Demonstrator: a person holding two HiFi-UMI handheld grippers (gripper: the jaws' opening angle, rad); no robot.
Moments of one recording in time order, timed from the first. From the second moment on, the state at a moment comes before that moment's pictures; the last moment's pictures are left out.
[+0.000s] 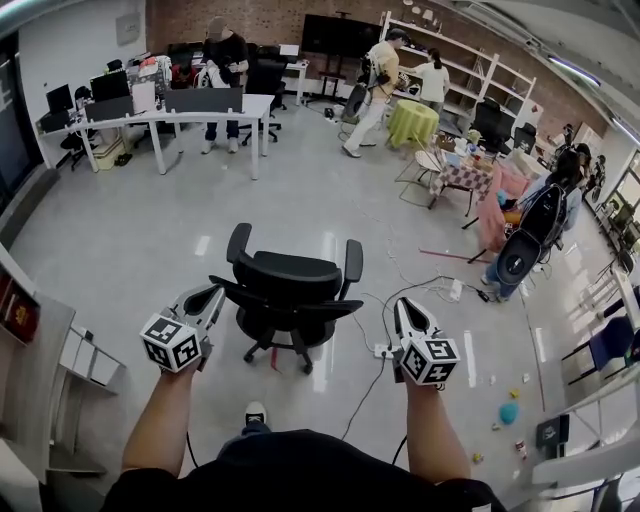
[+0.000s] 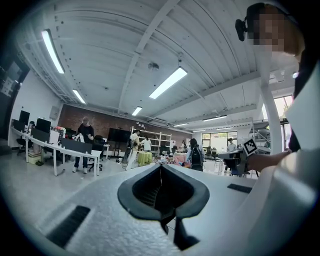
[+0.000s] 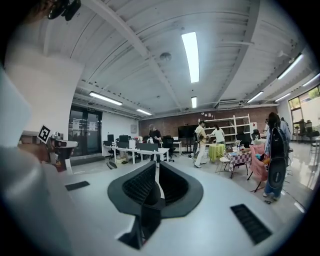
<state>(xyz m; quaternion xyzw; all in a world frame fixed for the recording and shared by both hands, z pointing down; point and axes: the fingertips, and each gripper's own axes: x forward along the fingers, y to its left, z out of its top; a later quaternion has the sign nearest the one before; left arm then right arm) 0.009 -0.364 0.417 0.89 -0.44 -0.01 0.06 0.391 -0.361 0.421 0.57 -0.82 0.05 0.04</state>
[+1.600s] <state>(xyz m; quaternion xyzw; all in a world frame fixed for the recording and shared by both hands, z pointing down) -0.059 -0.605 0.417 0.93 -0.35 0.00 0.06 0.319 -0.528 0.392 0.66 -0.75 0.04 0.03</state>
